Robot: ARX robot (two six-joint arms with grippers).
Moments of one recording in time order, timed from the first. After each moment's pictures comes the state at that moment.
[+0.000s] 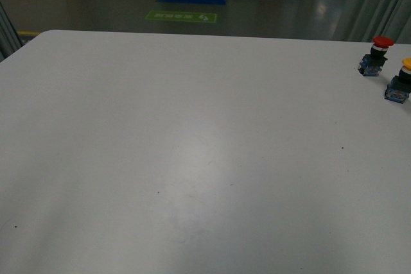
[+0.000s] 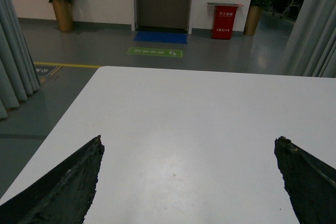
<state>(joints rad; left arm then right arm) 0.00 0.00 0.02 0.00 0.00 -0.01 0.00 0.33 0.00 0.34 0.00 0.00</state>
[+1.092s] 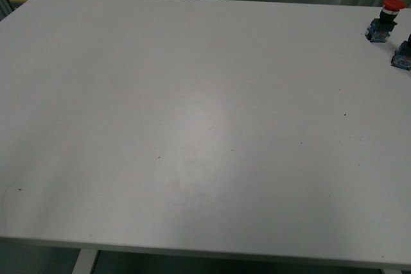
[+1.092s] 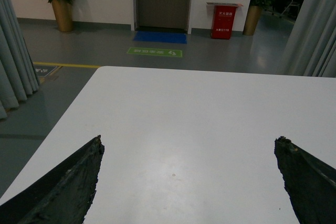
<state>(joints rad) 0.00 0.00 0.02 0.00 0.00 -0.01 0.00 0.01 0.01 0.00 0.00 0.00</state>
